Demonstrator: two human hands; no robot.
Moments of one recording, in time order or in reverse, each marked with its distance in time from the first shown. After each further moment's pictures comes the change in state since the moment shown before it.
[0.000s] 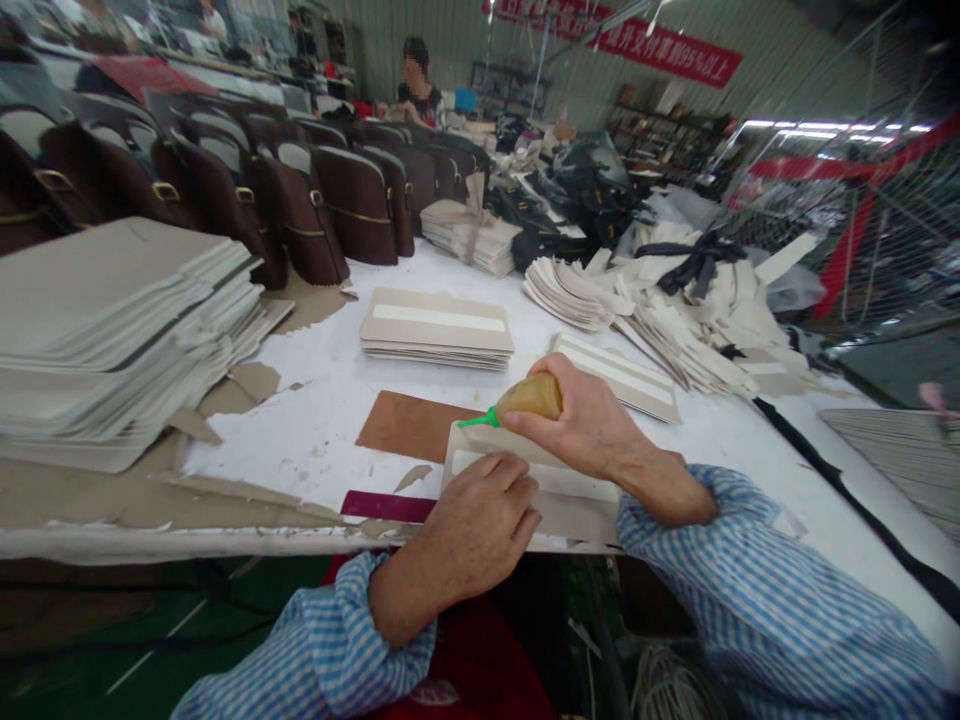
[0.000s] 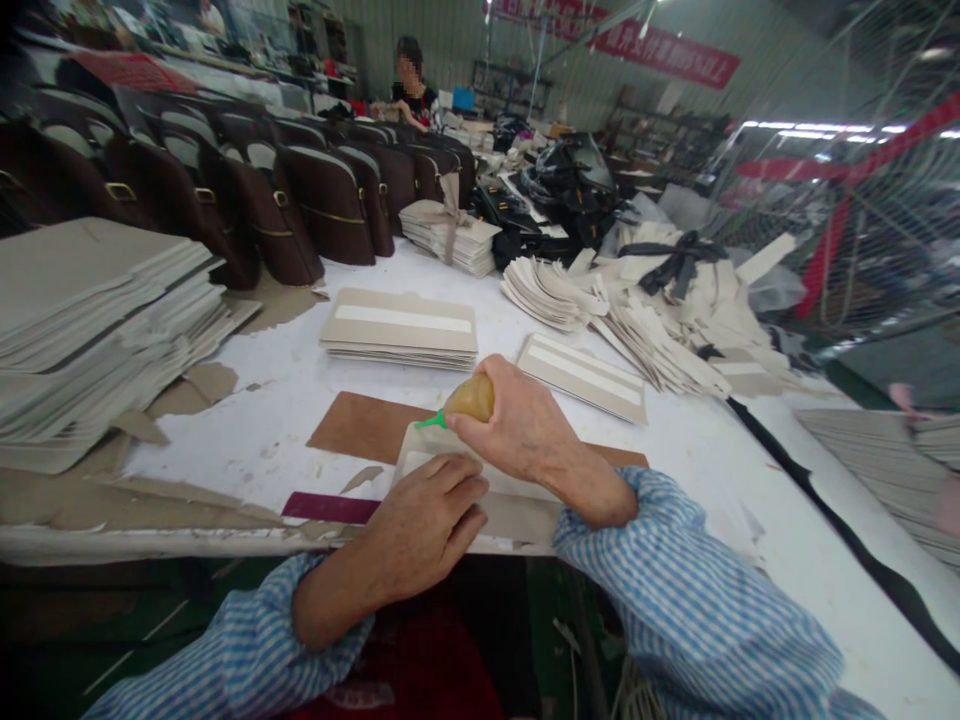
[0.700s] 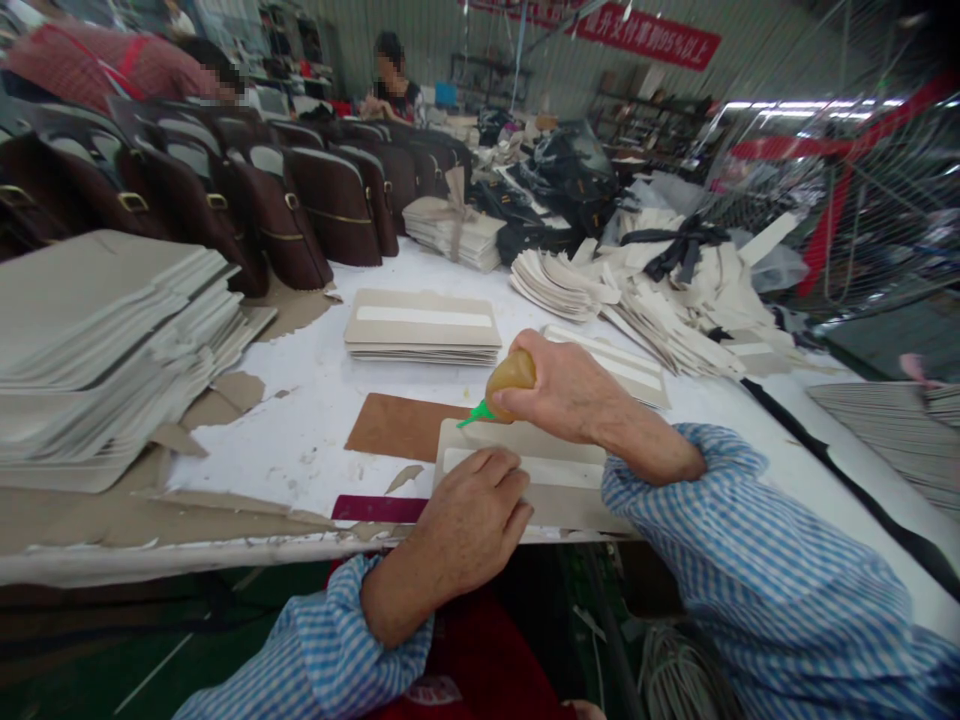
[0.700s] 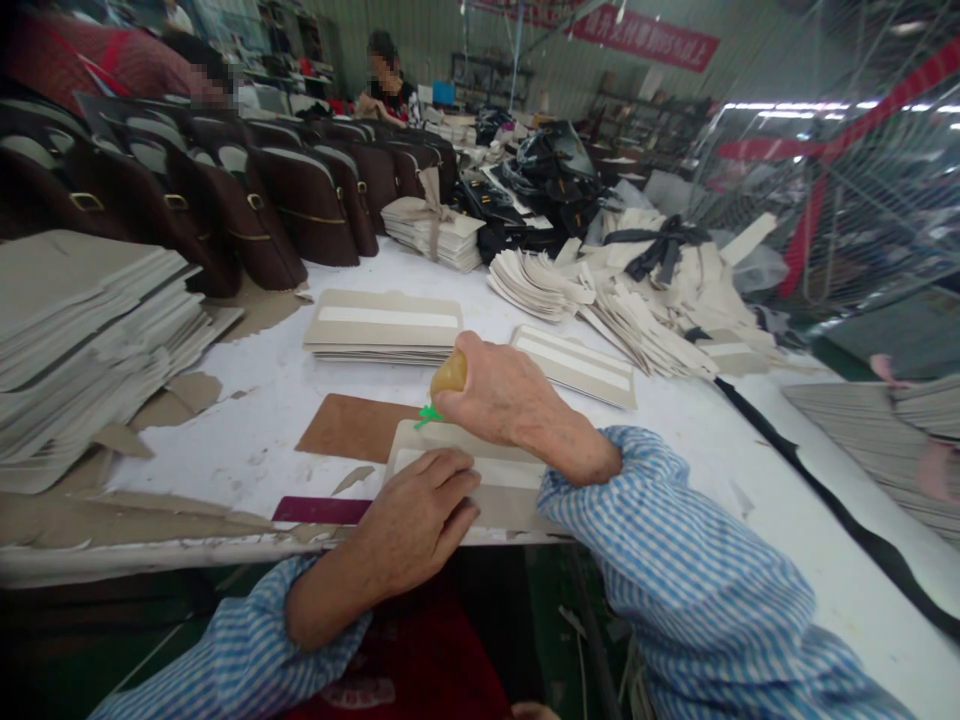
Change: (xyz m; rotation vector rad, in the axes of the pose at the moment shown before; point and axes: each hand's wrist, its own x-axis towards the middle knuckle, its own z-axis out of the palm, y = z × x) left_hand 0.000 0.000 -0.003 -0.042 -0.013 -0.022; right_hand 0.021 -0.010 -0.015 -0.173 -0.064 -0.028
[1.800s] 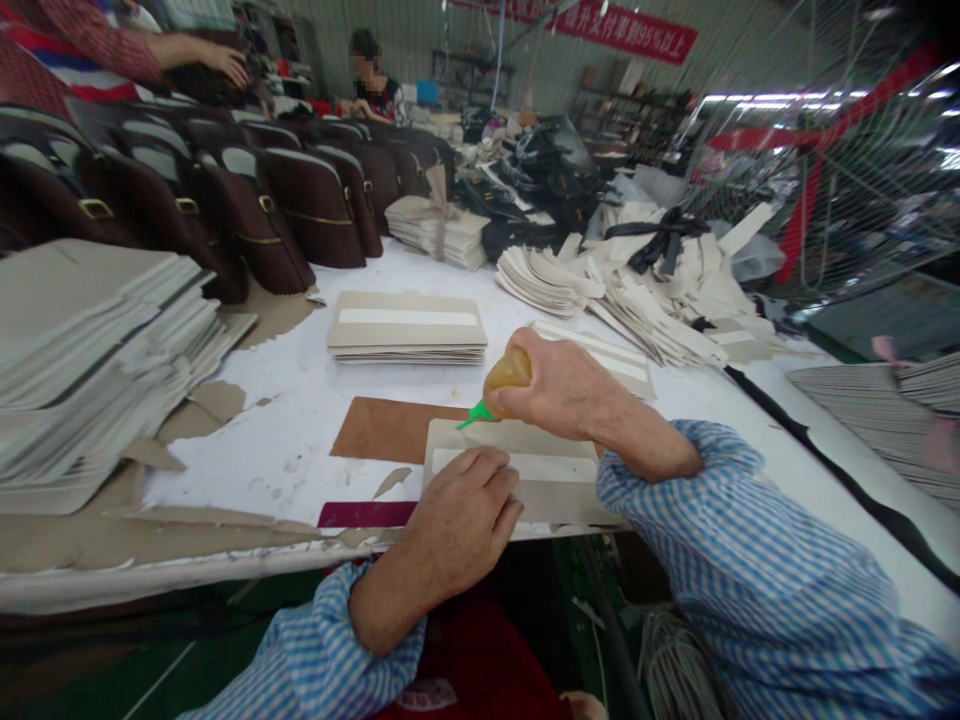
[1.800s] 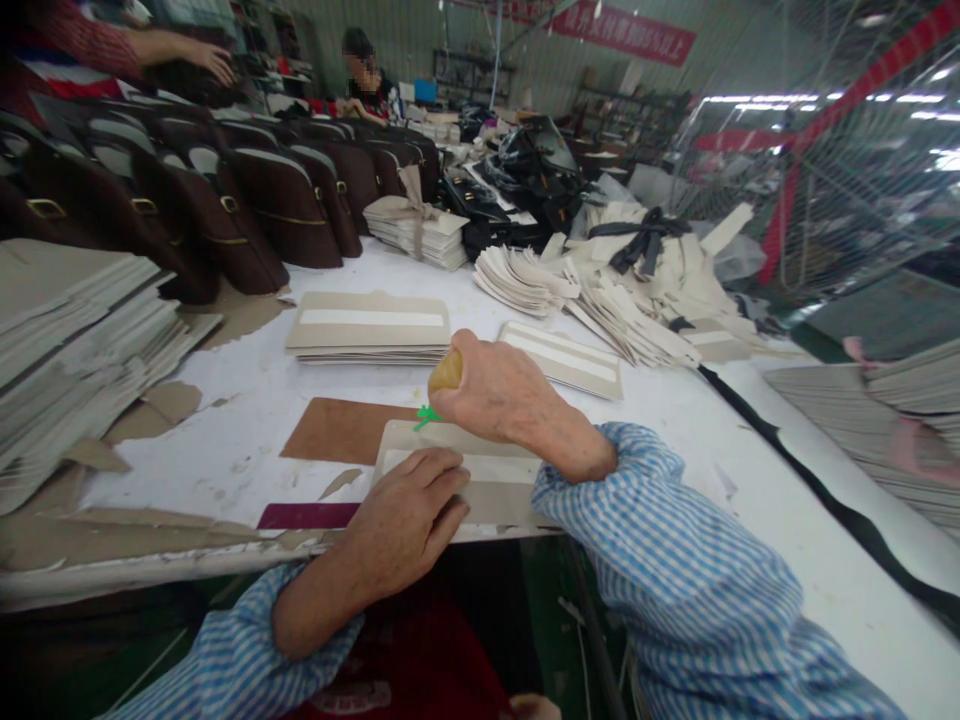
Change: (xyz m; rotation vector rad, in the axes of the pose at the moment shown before) left_hand -0.002 -0.001 0.002 -0.015 0.026 -0.005; right_hand -0.006 0.007 -0.005 0.010 0.010 0.043
